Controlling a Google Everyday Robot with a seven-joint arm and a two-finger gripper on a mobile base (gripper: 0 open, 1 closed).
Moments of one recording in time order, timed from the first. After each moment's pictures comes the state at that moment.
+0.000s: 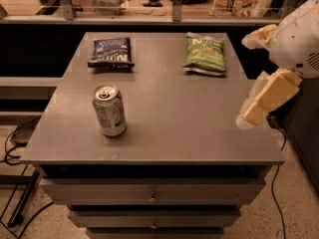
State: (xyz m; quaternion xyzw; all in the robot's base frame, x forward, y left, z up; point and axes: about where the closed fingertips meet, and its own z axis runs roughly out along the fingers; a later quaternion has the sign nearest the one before) arm 0.455 -0.144 0.986 -0.62 0.72 0.07 0.29
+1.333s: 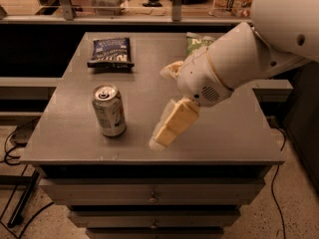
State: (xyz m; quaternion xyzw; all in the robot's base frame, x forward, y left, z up) arm 0.450 0.008 0.925 -0.64 0.67 0.22 0.31
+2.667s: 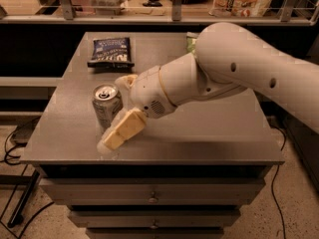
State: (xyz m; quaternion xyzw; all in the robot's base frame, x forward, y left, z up) arm 0.458 0.113 0.900 -0.62 0.61 0.34 0.37
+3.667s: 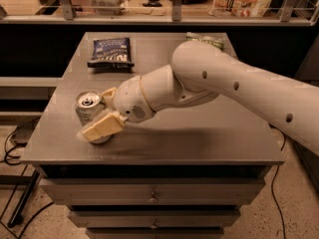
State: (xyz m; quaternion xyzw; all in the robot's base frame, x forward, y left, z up) arm 0.465 0.160 0.874 -0.61 0.58 0.40 0.36
